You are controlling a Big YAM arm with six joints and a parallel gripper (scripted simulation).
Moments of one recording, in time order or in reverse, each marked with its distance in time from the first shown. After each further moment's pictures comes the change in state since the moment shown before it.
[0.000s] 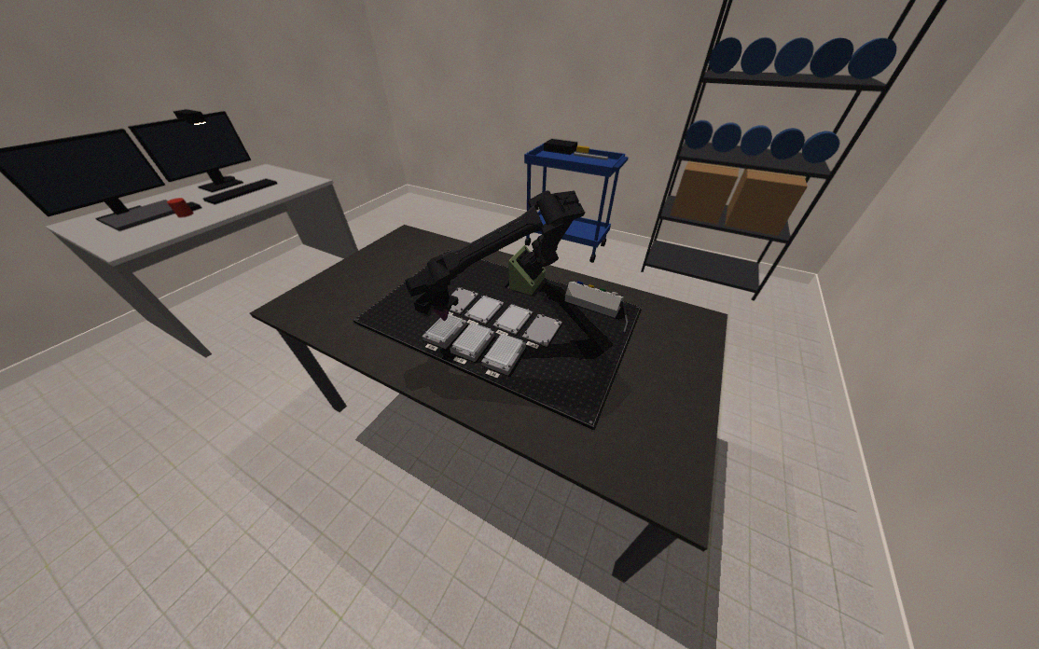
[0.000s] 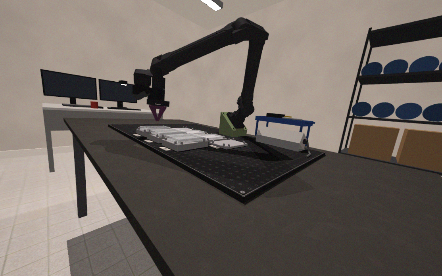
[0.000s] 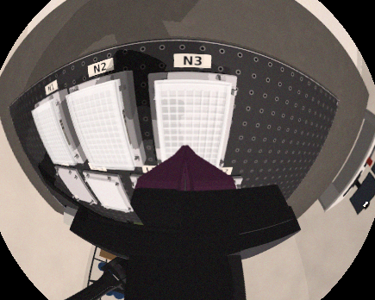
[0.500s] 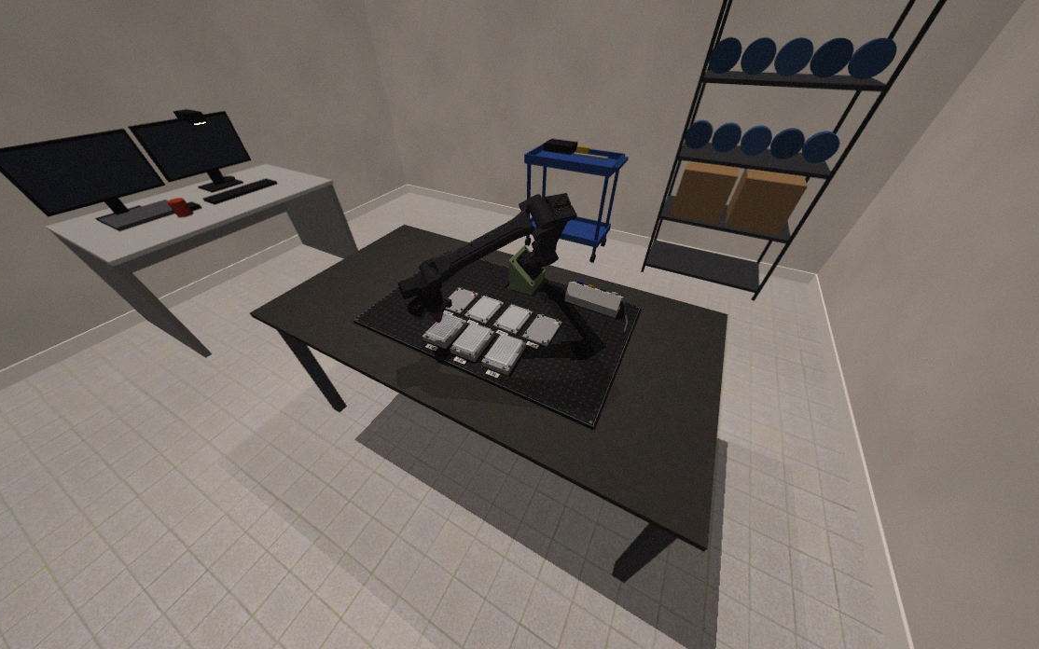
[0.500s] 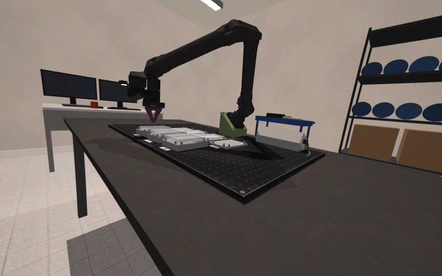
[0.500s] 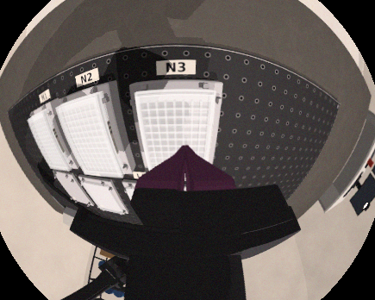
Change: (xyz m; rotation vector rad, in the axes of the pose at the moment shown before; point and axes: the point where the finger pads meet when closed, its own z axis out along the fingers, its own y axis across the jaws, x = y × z) arm -0.010 -0.020 0.010 -0.007 0.014 0.005
